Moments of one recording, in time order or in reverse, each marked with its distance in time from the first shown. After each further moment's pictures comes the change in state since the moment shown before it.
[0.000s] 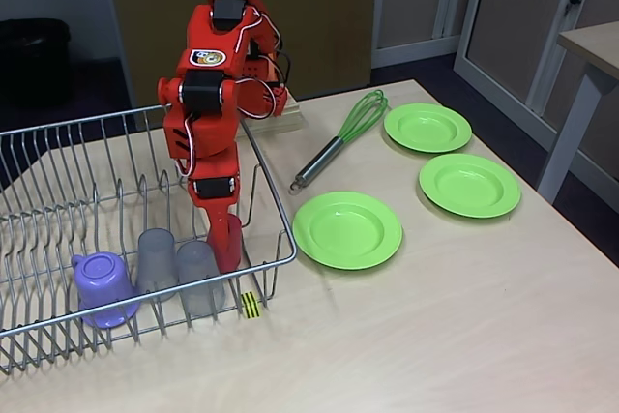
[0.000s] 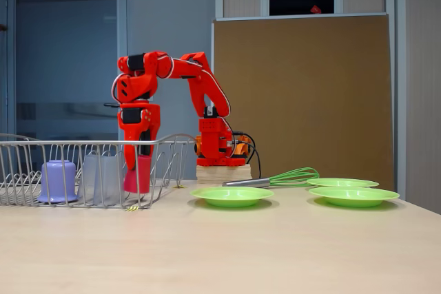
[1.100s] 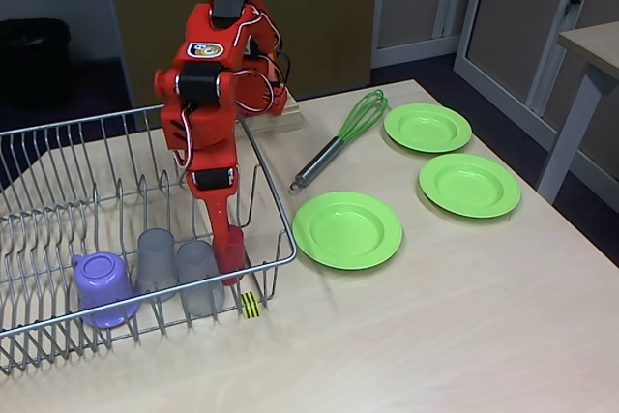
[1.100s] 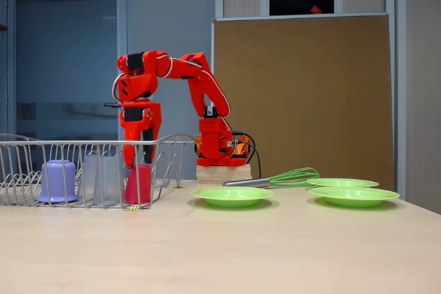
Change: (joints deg) arm 0.2 1.0 -1.9 4.4 -1.8
